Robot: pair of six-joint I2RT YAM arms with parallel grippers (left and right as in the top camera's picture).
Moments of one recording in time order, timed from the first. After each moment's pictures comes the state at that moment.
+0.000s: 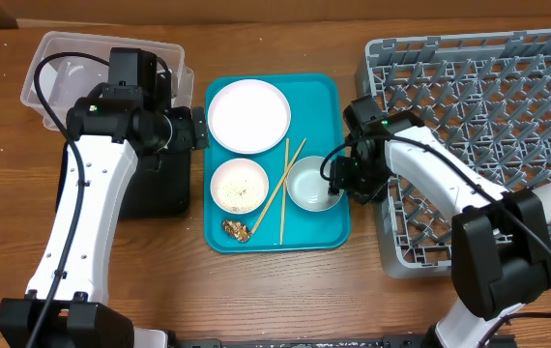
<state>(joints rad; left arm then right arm) -0.07 1.58 1.48 -1.05 0.11 -0.22 0.36 1.86 1.29 -0.98 -0.26 0.49</state>
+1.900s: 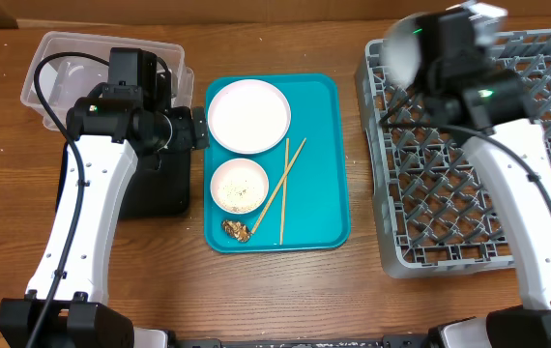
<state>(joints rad) -0.07 1.58 1.48 -1.05 0.11 -0.22 0.21 1.61 1.72 -0.95 0.68 0.48</state>
